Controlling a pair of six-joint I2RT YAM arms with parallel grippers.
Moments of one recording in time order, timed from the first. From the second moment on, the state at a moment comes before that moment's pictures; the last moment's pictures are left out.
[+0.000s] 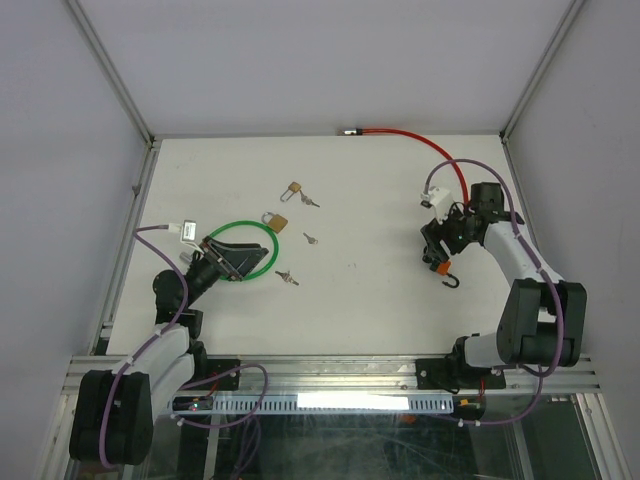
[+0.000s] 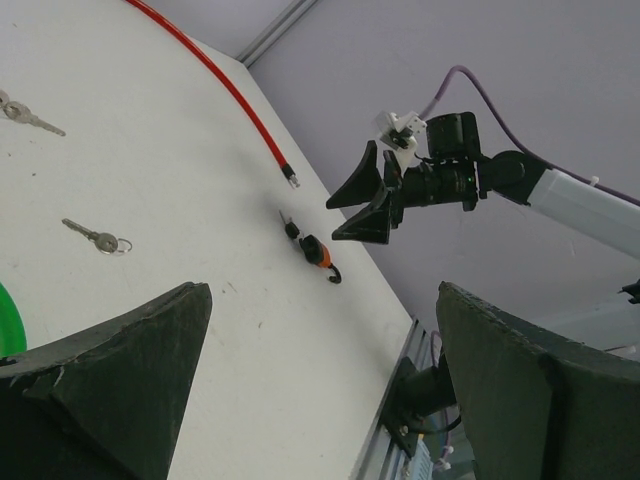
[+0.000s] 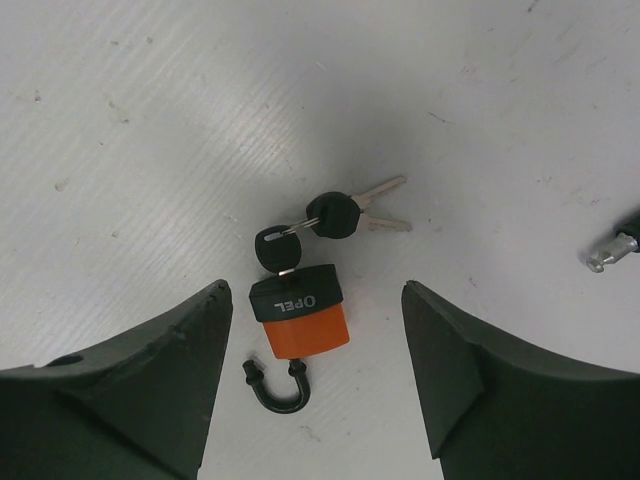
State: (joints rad) left arm -0.07 0.87 0.05 1.08 0.71 -1.05; right arm -0.06 1.38 0.90 -0.62 -0.46 -0.78
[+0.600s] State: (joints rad) left arm -0.07 0.86 0.05 1.07 0.71 -1.03; right arm -0.06 1.43 0.87 -0.66 -0.37 -0.87
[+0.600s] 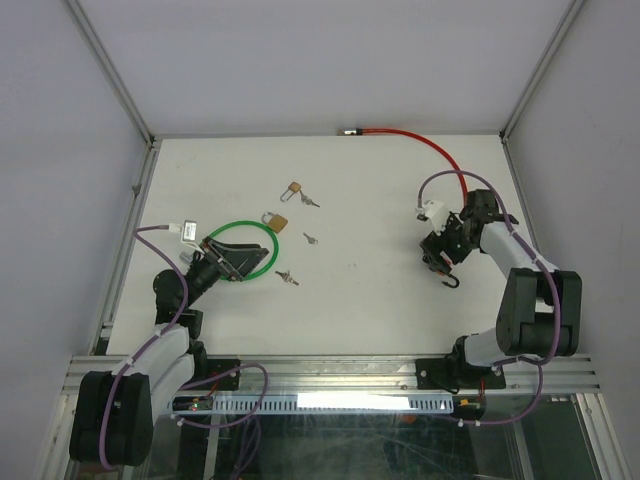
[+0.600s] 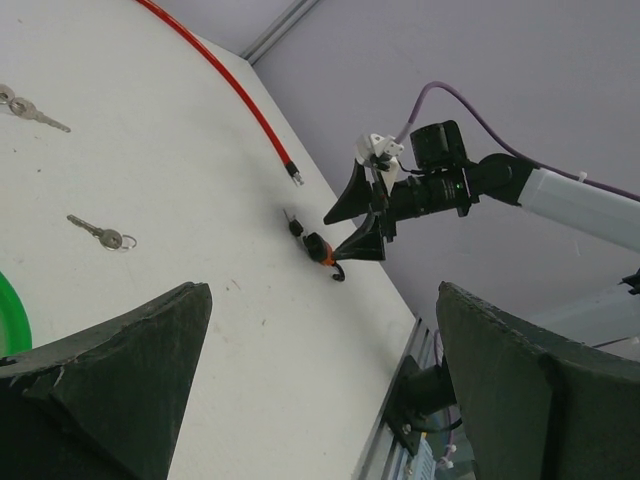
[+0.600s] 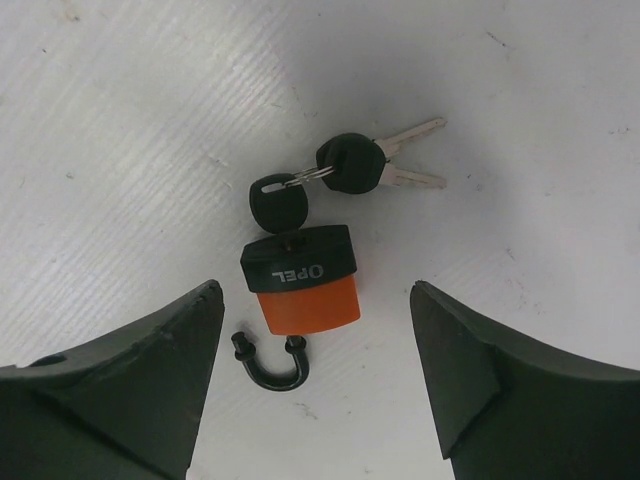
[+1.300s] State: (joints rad) left arm -0.07 0.86 0.05 1.06 0.71 -1.02; right arm -0.01 1.53 0.86 -0.63 -0.28 -0.89
